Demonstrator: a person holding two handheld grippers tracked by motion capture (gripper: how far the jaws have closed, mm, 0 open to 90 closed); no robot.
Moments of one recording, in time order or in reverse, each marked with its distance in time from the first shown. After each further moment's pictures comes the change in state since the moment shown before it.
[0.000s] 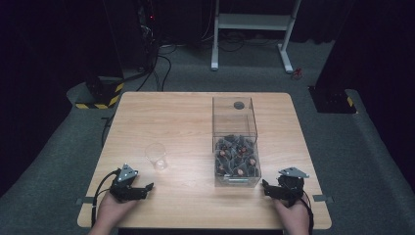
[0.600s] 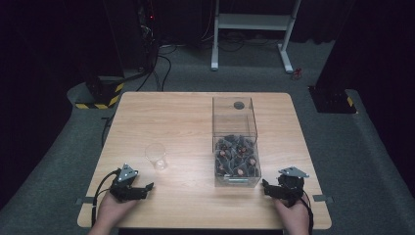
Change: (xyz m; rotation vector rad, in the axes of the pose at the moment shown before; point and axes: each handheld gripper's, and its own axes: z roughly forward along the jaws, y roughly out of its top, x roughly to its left) left arm 0.000 0.000 0.000 0.000 0.002 0.005; right arm -0.001 0.001 0.001 -0.001 -0.003 -0.001
